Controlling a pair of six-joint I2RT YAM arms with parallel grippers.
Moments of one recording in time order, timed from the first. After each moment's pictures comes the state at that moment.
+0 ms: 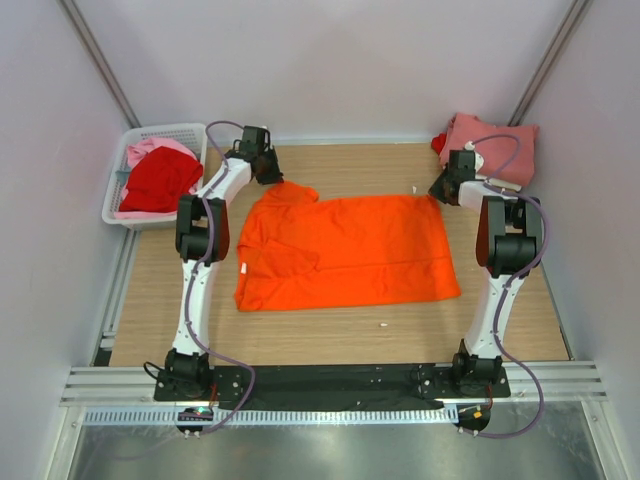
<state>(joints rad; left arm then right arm) -0.21 2.53 2.17 -0.47 0.15 -0.42 -0.05 2.12 1.42 -0.06 0.05 0.54</state>
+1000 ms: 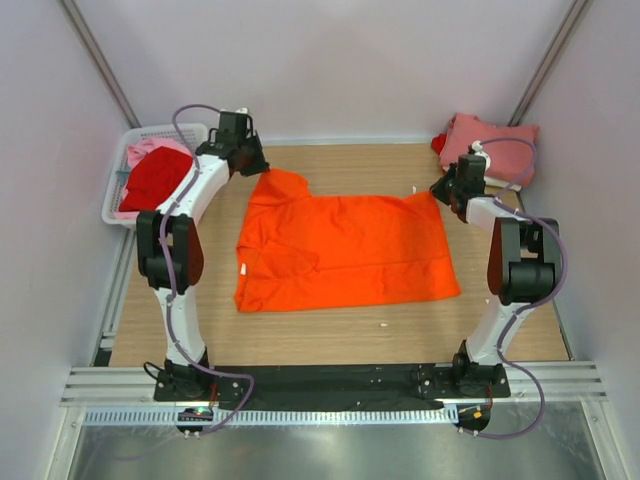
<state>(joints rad) -0.21 2.06 1.85 -0.51 0.09 -0.44 -0.05 1.86 1.15 0.13 -0.05 0.54</state>
